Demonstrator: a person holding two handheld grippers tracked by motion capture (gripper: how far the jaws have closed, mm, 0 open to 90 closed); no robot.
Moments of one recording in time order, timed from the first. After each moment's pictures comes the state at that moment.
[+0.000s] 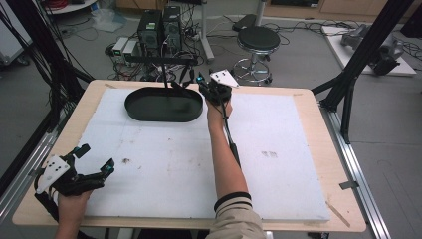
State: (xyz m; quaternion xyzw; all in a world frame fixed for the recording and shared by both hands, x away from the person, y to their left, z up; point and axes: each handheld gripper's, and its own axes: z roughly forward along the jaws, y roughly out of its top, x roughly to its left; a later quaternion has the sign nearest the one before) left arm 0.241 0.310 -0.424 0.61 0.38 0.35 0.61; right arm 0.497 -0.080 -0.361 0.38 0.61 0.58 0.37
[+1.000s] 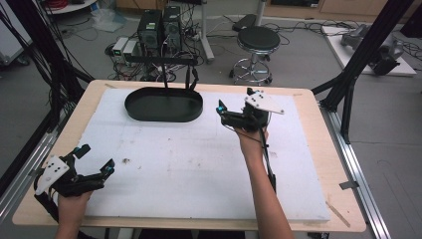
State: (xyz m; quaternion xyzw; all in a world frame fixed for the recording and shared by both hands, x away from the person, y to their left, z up) left arm 0.239 0.308 -0.422 0.61 0.37 0.34 0.61; right arm 0.369 -0.166 -0.324 0.36 0.64 0.57 0.36
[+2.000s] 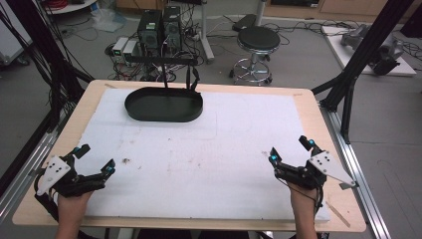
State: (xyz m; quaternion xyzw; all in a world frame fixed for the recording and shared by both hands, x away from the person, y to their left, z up) left arm 0.238 0.307 -0.420 0.61 0.37 0.36 0.60; right arm 0.244 -0.288 -0.378 0.40 0.59 0.59 0.38
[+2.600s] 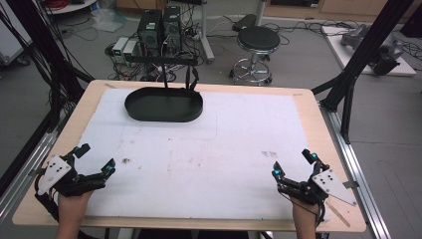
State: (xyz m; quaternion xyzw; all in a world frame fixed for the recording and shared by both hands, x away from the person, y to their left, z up) left arm 0.238 0.306 -0.420 0.61 0.37 0.36 0.60; right arm 0.222 -0.297 -0.409 0.38 0.58 0.60 0.39
